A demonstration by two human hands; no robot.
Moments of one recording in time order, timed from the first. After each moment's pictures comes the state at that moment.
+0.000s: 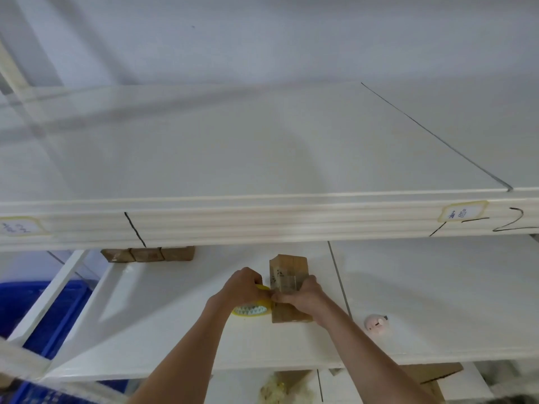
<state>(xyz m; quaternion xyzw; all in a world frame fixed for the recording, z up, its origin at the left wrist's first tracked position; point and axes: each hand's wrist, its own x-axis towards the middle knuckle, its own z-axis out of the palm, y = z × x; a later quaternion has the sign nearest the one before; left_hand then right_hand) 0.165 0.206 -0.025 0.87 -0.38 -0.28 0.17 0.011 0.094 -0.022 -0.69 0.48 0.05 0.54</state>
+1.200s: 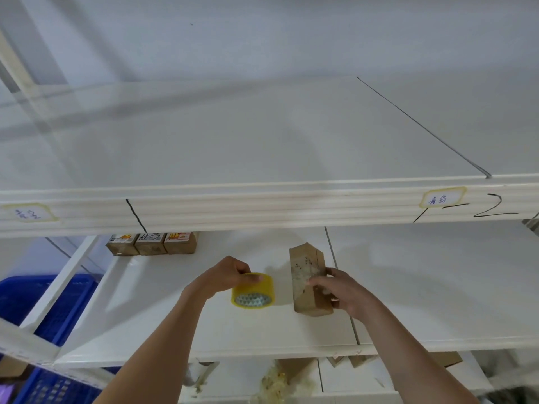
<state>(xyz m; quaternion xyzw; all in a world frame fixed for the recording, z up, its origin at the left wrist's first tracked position) 0.186 0.238 -0.005 0.81 -0.34 -0.38 0.30 -0.051 0.053 -0.004 -0.60 0.42 0.00 0.68</state>
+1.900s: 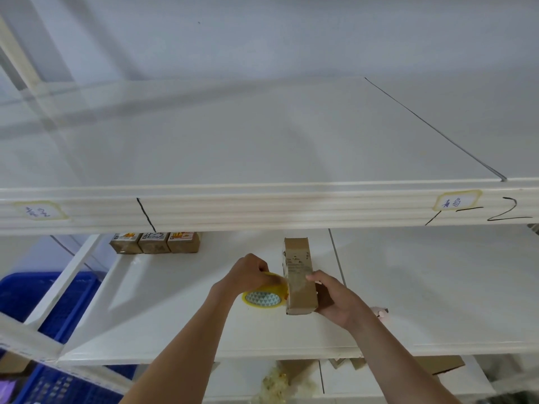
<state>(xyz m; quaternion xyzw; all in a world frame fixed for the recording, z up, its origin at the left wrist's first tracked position) 0.156 0.207 -0.001 0.86 -0.37 -0.28 0.21 -0.044 0.087 0.001 -0.42 0.34 -0.05 0.84</state>
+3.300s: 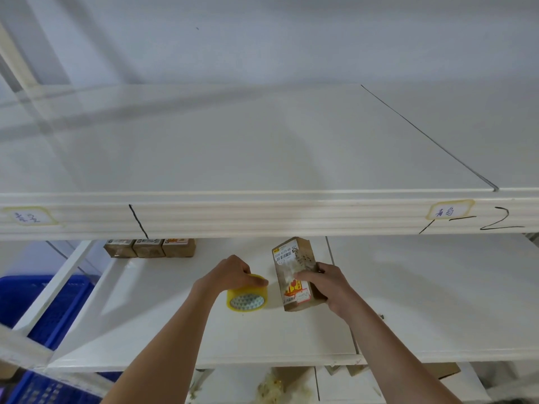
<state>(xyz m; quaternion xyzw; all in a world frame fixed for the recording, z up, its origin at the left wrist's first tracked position) 0.185 0.218 0.006 0.88 -0.35 -0.29 0.15 -0.022 0.069 0.018 -0.59 0.42 -0.08 0.69</state>
